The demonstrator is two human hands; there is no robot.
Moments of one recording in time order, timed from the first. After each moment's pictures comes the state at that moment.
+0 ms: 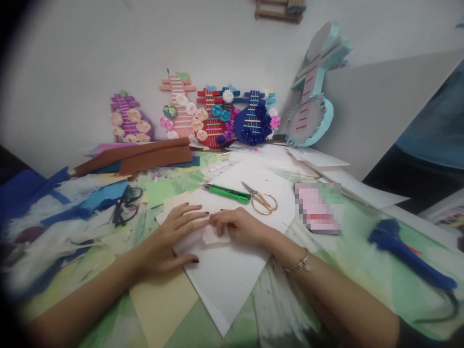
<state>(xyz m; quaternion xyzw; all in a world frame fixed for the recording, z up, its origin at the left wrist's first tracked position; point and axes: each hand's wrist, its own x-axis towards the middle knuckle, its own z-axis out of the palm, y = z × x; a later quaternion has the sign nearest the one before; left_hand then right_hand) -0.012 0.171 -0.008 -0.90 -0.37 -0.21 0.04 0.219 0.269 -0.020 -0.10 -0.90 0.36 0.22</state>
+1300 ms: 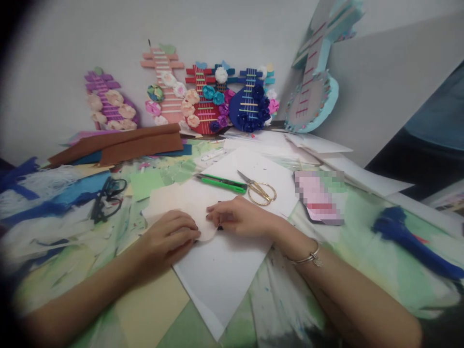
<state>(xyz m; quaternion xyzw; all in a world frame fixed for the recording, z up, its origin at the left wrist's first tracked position) 0.009 0.168 -0.023 -0.89 -0.37 -0.27 0.01 0.231 0.275 -0.010 -0.10 -0.90 0.38 0.16</state>
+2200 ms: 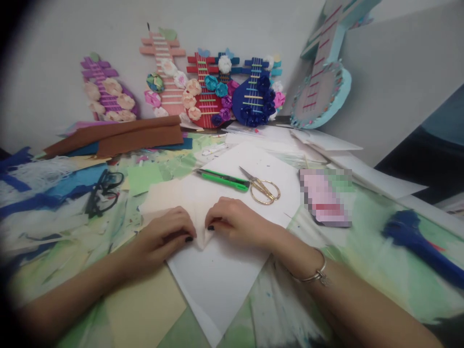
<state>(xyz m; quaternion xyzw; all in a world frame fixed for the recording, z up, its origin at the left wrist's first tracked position) 0.007 0.171 -0.016 -0.83 -0.44 -0.27 -0.23 0.219 0.259 -0.007 -0.13 -0.93 0.30 0.18</state>
